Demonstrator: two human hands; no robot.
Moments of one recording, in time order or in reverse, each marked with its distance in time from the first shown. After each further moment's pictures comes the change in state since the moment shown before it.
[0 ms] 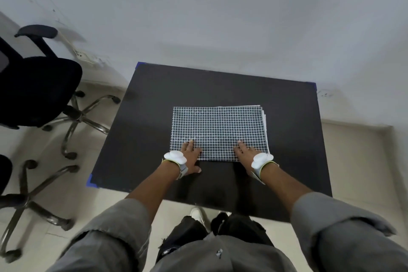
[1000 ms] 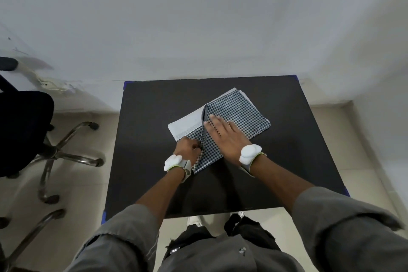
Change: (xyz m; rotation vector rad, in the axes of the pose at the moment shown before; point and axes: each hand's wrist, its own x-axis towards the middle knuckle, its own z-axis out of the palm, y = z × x) left_hand 0.002 -0.058 -0.043 -0.494 0.446 0.129; right_hand 0.003 -0.123 -0.096 -0.023 0.580 0.036
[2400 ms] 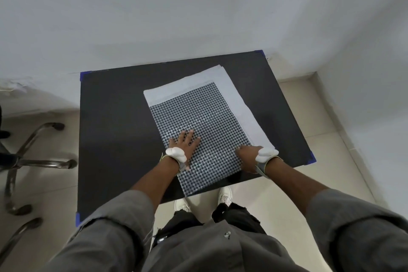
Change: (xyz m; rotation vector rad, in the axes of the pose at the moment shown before) left_hand -0.001 0.020 0.067 0.776 -0.625 0.292; right_hand -0.141 0.064 0.069 0.134 -0.597 0.319
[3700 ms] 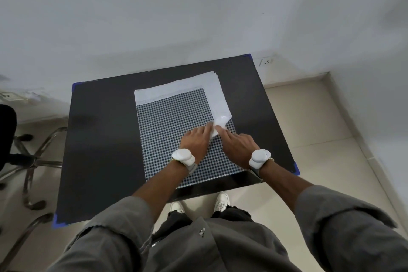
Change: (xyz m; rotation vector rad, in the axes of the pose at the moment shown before) left_hand 0.036 0.144 -0.065 -0.030 0.684 -0.044; right_hand 0.003 0.094 -0.007 0.179 0.743 -0.338
